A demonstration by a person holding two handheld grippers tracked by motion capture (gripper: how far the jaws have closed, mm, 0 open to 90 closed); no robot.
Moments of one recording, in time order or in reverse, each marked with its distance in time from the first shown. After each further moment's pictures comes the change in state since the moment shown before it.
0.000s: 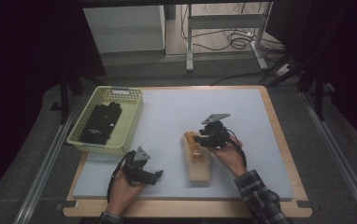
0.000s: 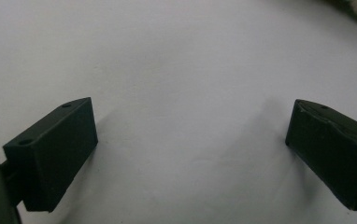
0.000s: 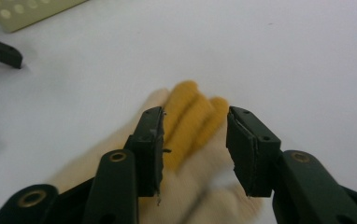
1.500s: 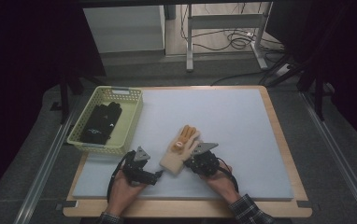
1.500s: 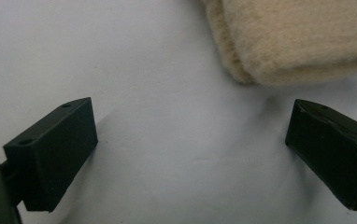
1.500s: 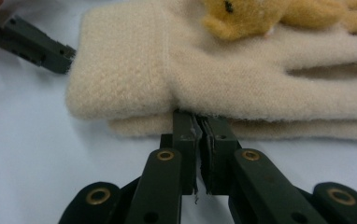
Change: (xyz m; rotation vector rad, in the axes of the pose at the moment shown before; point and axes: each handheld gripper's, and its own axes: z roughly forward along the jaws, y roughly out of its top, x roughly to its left) left arm 0.000 0.000 0.000 -0.004 0.002 -0.003; right arm 0.070 -0.053 0.024 0.011 0.126 -0.097
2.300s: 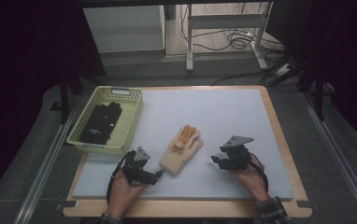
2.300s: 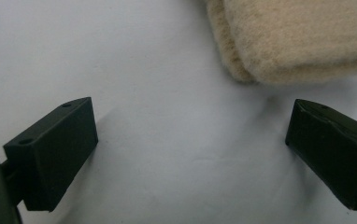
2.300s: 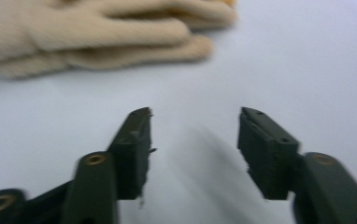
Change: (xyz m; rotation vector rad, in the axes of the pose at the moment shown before) left arm 0.001 0.000 0.000 0.006 -0.004 -0.004; right arm -0.062 -0.036 -0.066 -0.007 -0.165 0.086
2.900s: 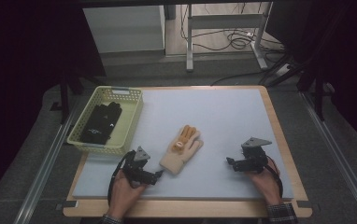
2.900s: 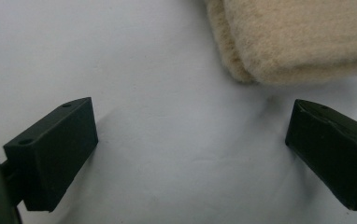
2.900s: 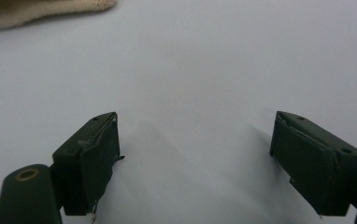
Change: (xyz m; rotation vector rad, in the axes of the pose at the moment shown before) left arm 0.000 0.000 0.000 -0.002 0.002 0.001; right arm -0.038 -0.036 -0.017 0.017 -0.128 0.093
